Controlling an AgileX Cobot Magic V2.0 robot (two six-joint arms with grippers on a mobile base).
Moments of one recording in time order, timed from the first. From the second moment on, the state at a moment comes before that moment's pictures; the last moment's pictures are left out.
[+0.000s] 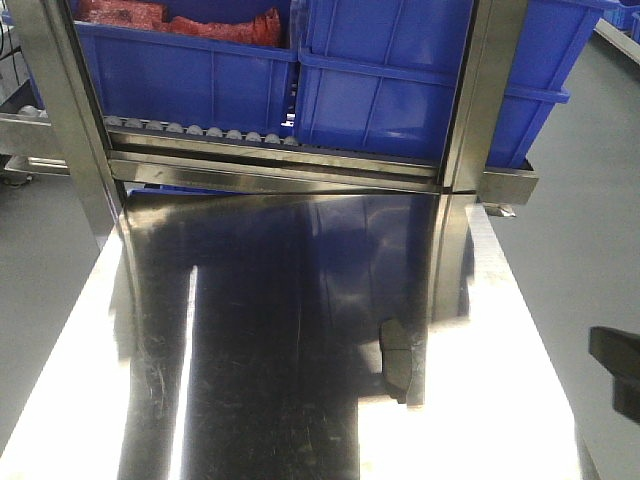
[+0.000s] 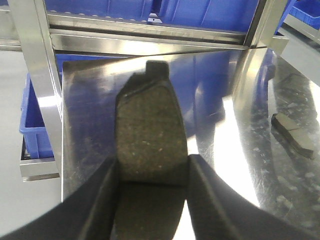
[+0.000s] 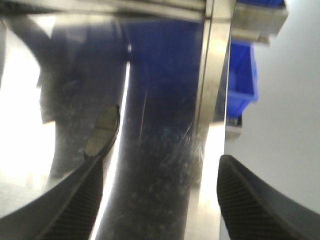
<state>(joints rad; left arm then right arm) -0.43 0.36 -0.48 0.24 0.62 -0.36 0.13 0.68 -0.65 0.13 0.68 -0.08</state>
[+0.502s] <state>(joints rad) -0.43 0.36 -0.48 0.24 0.62 -0.36 0.13 1.26 -0.83 0.13 0.82 0.06</state>
